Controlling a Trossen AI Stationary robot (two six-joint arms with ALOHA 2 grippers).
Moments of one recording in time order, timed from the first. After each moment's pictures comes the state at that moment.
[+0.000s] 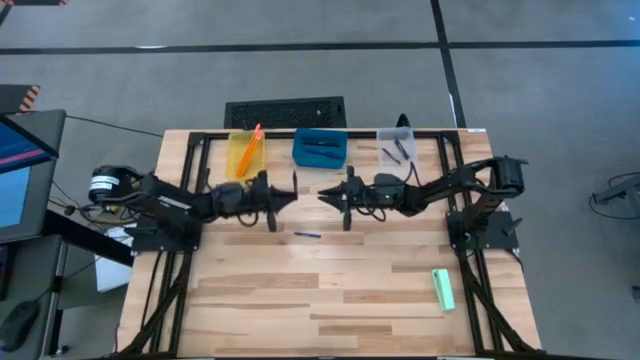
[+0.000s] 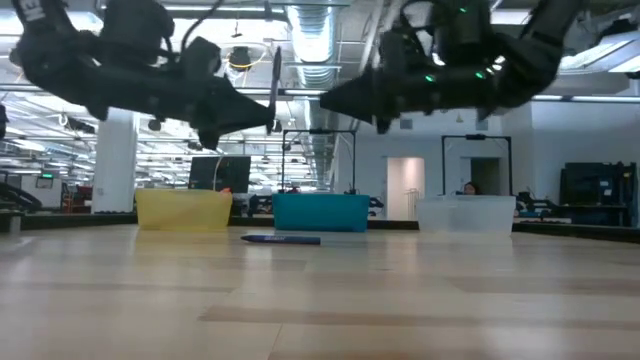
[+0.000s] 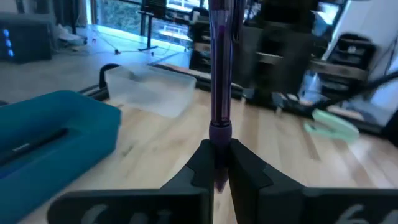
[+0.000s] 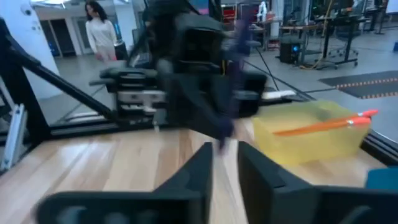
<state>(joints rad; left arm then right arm) 0.12 1.38 0.29 1.01 -0.11 -0.20 -0.12 1.69 0.66 1.03 -0.03 0.09</state>
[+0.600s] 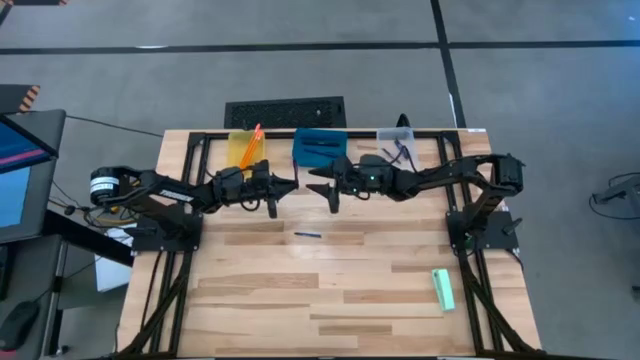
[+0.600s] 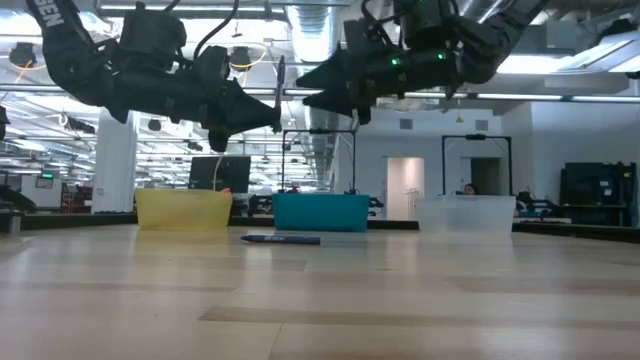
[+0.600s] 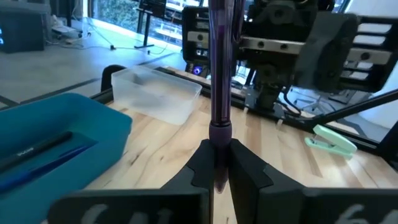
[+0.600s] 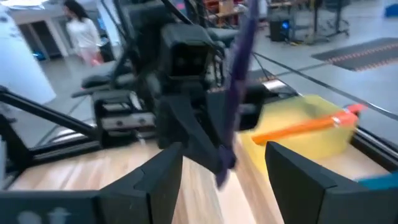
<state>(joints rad) 0.29 1.38 0.33 0.98 0.07 -0.25 -0.20 1.69 0.88 0.74 -0.07 0.18</state>
